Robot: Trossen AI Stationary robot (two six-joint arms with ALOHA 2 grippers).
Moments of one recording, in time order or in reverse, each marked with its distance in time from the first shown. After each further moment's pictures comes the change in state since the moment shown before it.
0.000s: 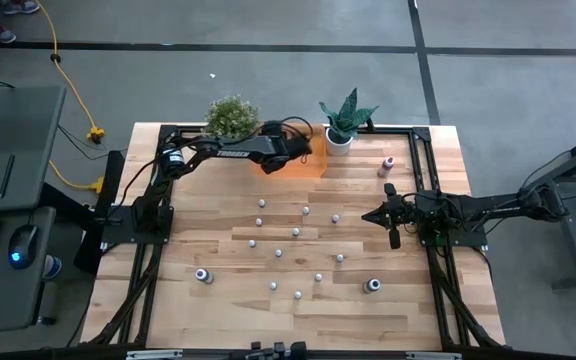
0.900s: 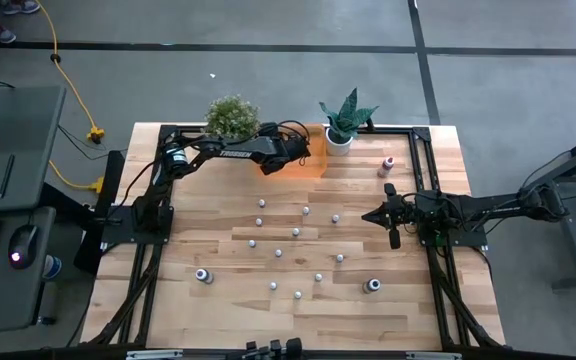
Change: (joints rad) left arm 0.011 0.031 0.001 -0.052 -0.037 -0.106; right arm 0.000 0.000 0.000 0.000 0.000 0.000
